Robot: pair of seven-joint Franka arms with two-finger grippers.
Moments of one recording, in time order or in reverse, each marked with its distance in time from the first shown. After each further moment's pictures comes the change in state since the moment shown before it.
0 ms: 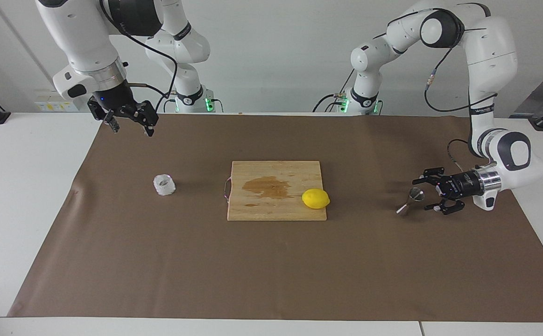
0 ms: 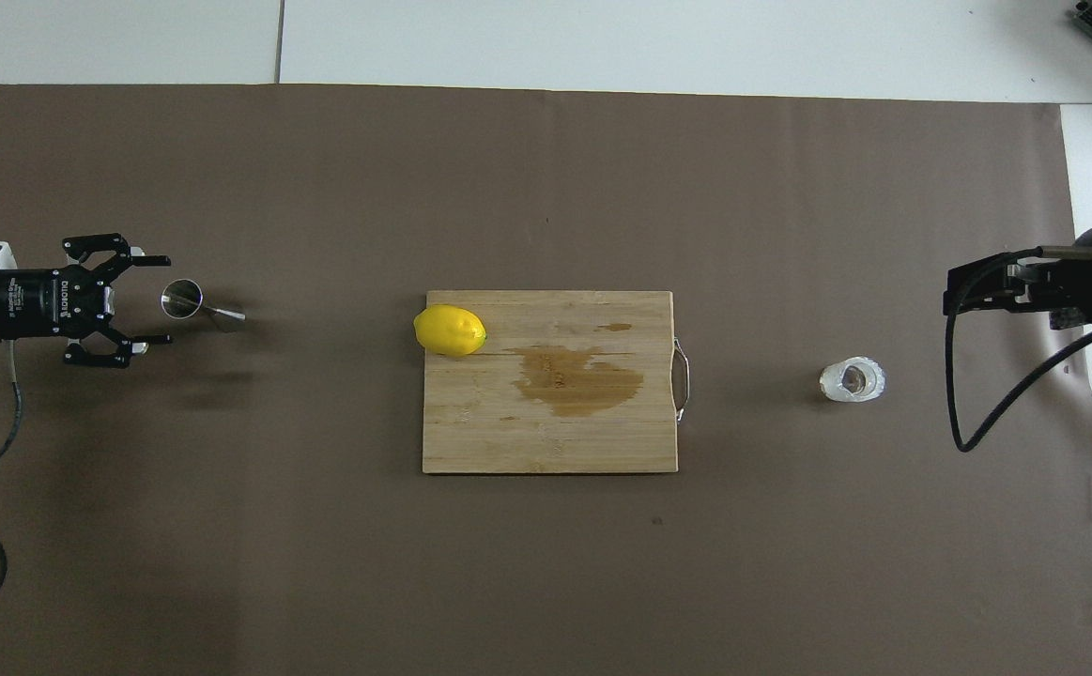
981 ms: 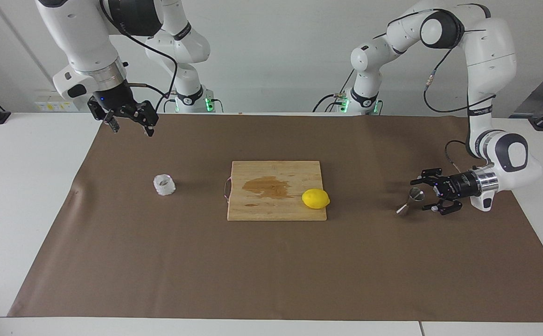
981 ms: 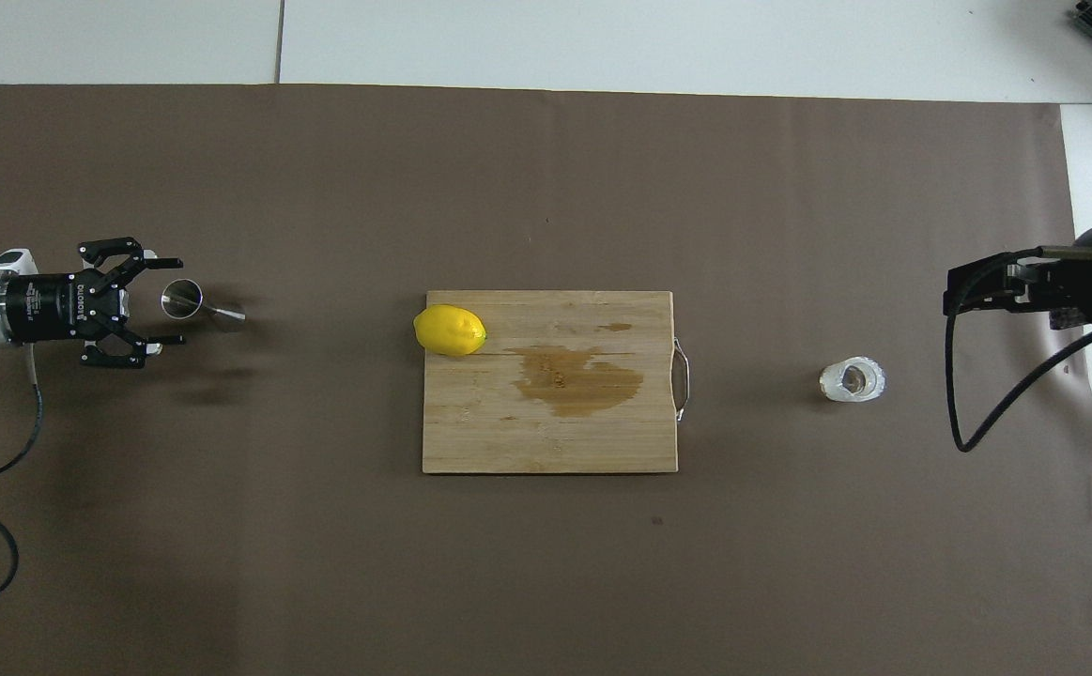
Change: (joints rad) left arm 0.000 0.006 -0.005 -0.009 -0.004 0.002 0.049; right arm 0.000 0.000 0.000 0.000 0.000 0.000 0.000
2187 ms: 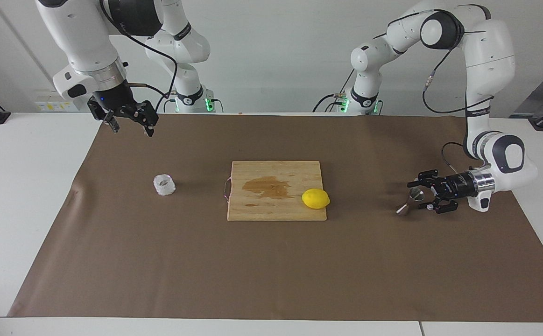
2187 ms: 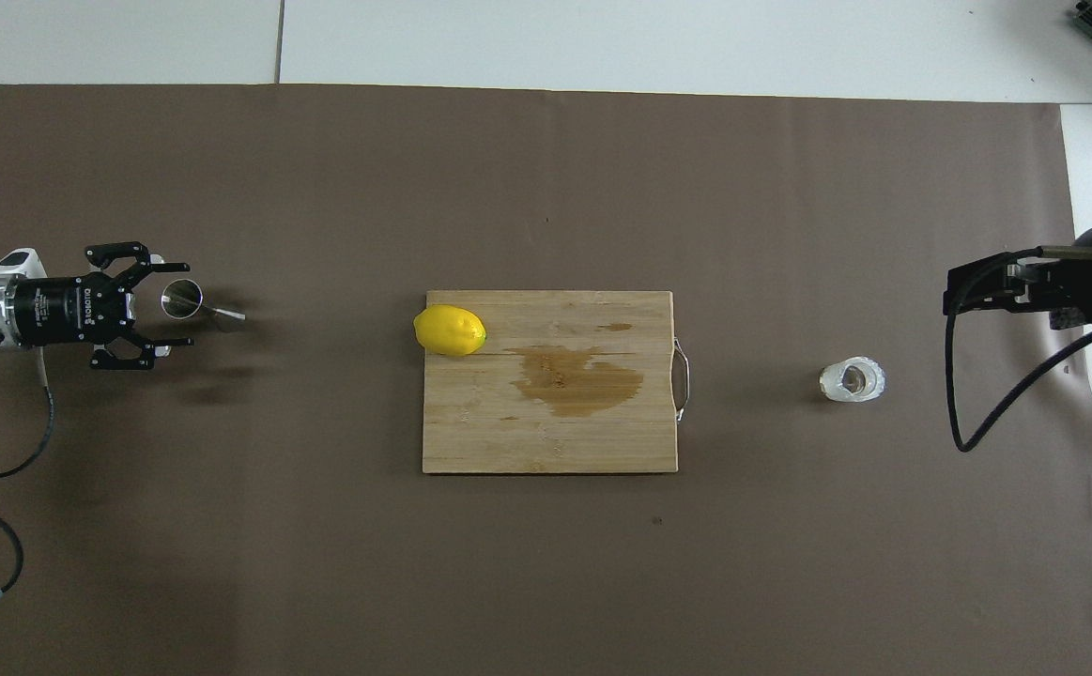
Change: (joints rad) left arm 0.000 0.005 -0.005 -0.012 -0.010 0.001 0.073; right arm 0.000 0.000 0.000 0.000 0.000 0.000 0.000
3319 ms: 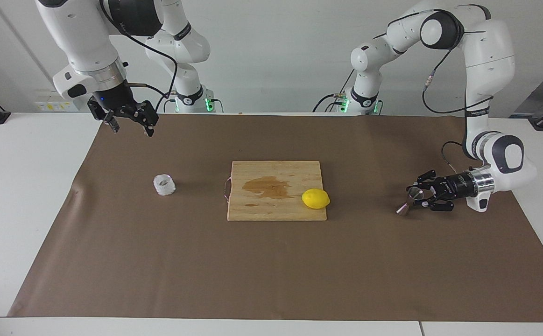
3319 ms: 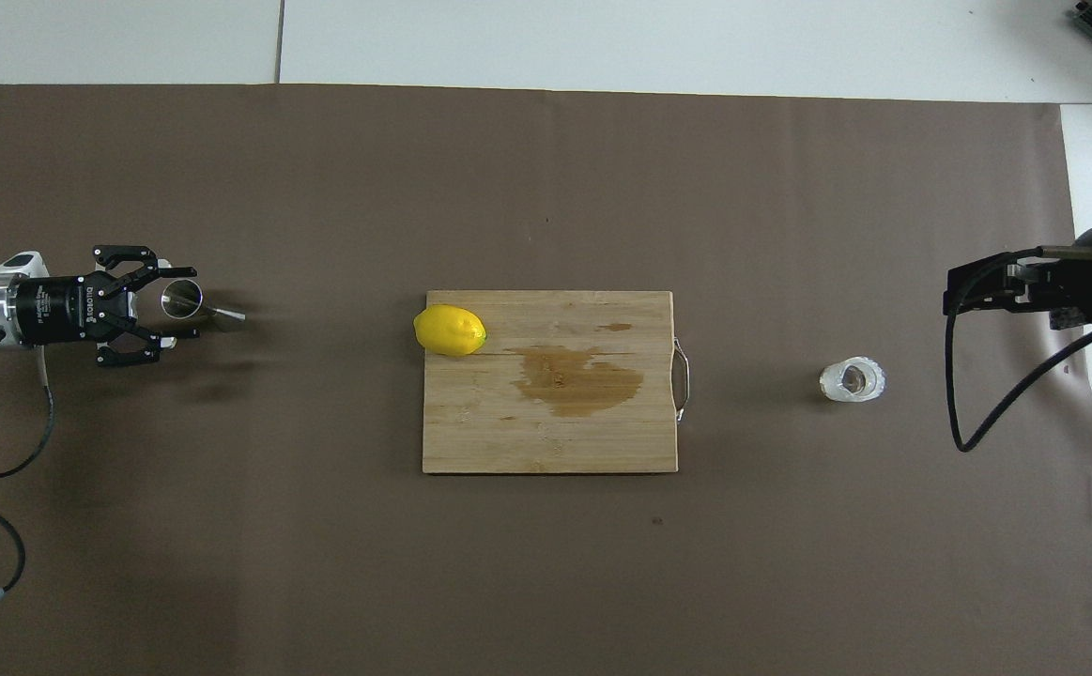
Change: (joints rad) left arm 0.000 0.000 -0.003 -0.003 -0.009 0.000 -0.072; right arm 0.000 0.000 0.000 0.000 0.000 0.000 0.000
